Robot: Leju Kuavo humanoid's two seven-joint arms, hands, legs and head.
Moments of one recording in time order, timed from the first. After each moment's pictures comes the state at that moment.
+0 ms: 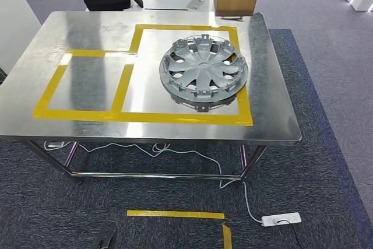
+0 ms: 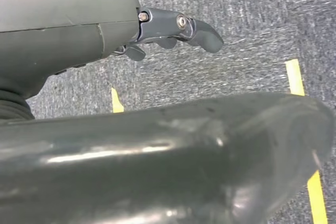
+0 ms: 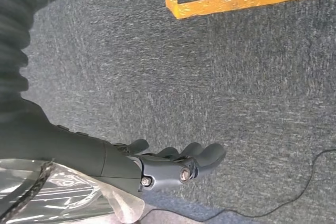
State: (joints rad) left arm -0.09 -0.15 0.46 -0.23 -0.73 0.40 -0.32; right arm -0.09 0.21 -1.46 -0.23 1.56 -0.44 -0.33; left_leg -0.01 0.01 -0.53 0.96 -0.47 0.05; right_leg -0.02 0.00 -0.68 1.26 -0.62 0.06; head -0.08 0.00
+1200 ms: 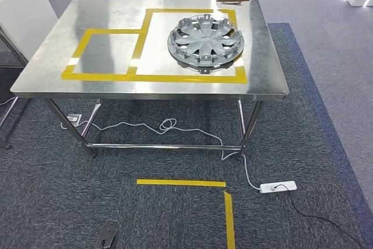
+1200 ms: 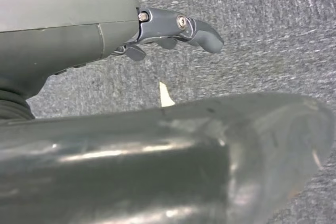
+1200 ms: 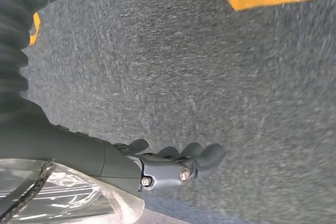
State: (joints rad) left arm -0.10 -0.16 0.46 -0.23 -0.74 0.41 -0.32; right arm -0.09 0.19 -1.45 -0.22 1.54 -0.45 -0.35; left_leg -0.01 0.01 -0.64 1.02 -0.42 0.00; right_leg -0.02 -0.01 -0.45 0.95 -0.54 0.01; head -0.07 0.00
